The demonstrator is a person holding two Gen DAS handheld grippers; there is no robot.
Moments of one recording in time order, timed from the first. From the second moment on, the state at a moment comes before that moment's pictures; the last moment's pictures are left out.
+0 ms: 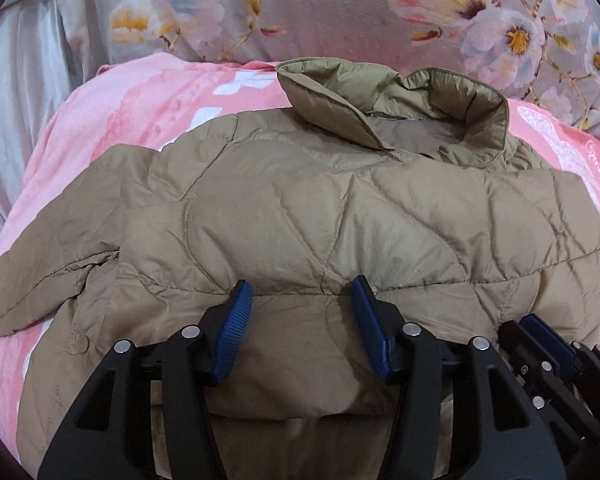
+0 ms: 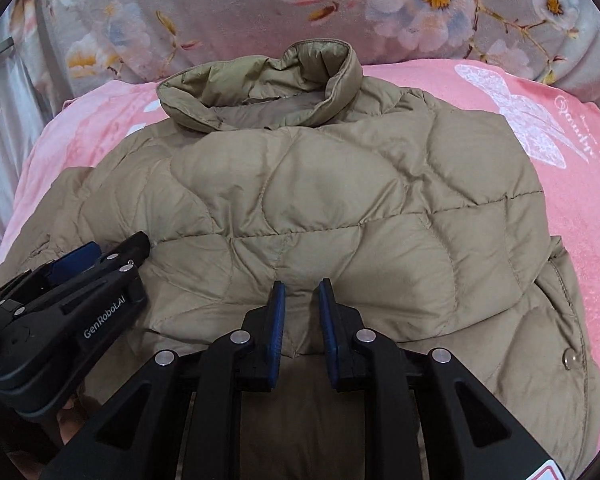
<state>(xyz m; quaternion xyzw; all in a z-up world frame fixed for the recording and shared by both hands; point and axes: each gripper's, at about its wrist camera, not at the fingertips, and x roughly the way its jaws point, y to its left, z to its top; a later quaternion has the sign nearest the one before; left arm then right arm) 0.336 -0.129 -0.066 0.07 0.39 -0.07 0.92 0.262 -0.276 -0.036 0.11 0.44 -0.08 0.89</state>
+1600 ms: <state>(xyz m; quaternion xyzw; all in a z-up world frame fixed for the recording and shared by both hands) 0.269 0.373 -0.076 -0.29 0.41 0.24 0.83 0.265 -0.197 -0.018 0.06 0.46 -0.09 0.88</state>
